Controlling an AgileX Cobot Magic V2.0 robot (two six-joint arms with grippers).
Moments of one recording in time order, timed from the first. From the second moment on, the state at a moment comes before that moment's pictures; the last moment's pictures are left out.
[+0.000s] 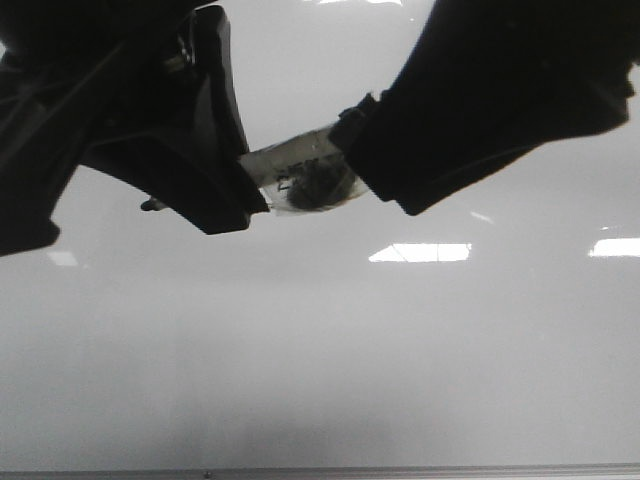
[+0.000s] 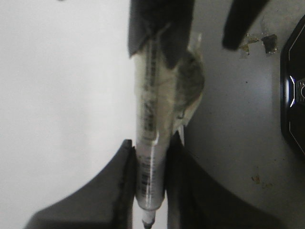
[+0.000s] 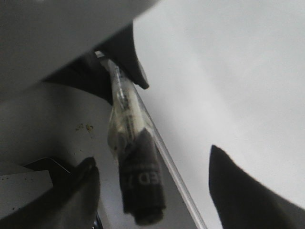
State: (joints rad) left arm -1.02 1.35 -1.05 0.21 0.81 0.54; right arm 0.81 1.08 -0.81 0.24 0.51 -0.46
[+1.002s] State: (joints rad) left arm -1.00 1.35 -1.05 0.20 0.73 0.50; right arm 0.75 1.04 -0.80 0.23 0.55 -0.48
